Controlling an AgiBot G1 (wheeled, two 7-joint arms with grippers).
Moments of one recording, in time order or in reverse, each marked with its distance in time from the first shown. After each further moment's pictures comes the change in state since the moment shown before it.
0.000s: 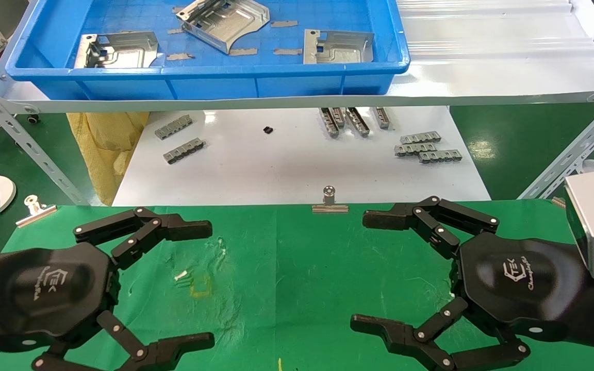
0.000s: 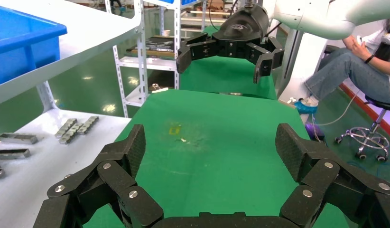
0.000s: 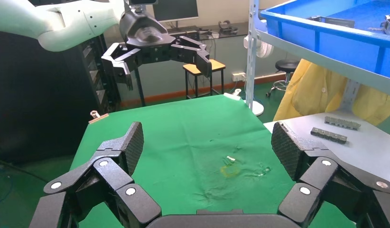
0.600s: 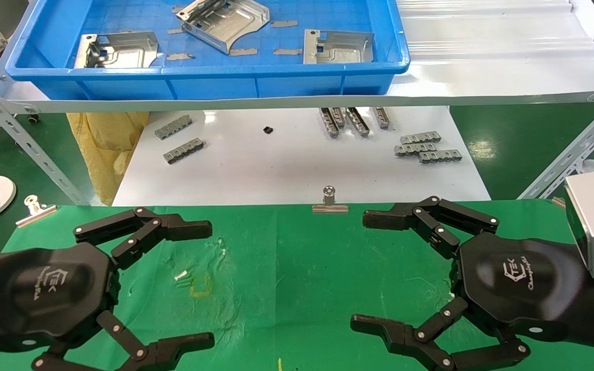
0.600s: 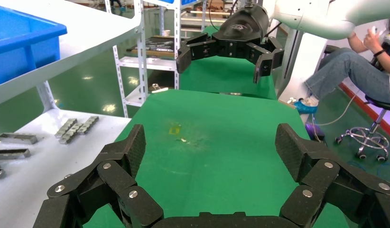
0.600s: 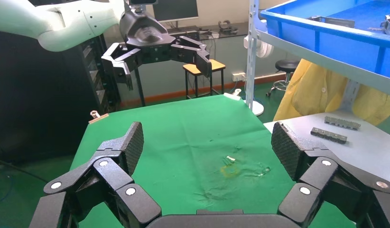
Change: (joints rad) left arm 0.000 0.000 0.000 0.000 0.000 0.000 0.000; right arm 0.000 0.000 0.000 0.000 0.000 0.000 0.000
